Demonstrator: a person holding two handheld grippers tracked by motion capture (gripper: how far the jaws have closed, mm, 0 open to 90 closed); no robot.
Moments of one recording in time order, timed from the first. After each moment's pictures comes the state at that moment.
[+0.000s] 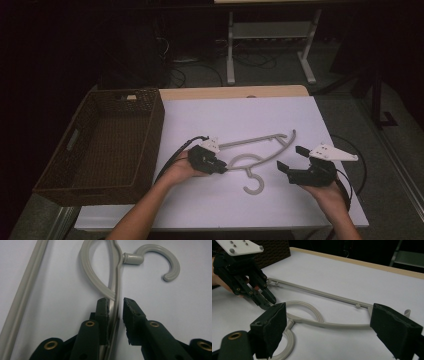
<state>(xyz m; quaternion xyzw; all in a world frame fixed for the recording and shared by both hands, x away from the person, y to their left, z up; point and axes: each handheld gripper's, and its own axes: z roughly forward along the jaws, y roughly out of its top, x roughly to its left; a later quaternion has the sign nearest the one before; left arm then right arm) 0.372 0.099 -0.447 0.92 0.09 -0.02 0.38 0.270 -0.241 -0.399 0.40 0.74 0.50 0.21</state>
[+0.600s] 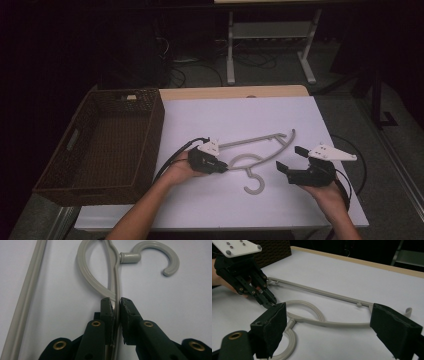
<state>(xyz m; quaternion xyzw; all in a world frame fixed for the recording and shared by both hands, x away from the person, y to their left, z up) 0.372 0.101 -0.451 0.92 0.05 0.00 0.39 0.270 -0.240 -0.400 0.40 0.74 0.50 0.21</state>
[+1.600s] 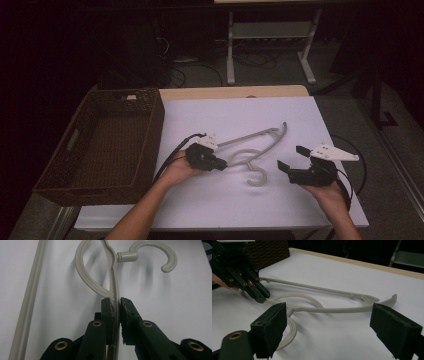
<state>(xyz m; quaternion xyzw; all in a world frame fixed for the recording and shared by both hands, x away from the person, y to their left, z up) 0.367 0.105 -0.426 0.91 0.12 -0.02 0.40 0.270 -0.243 -0.399 0.40 0.74 0.50 0.21</state>
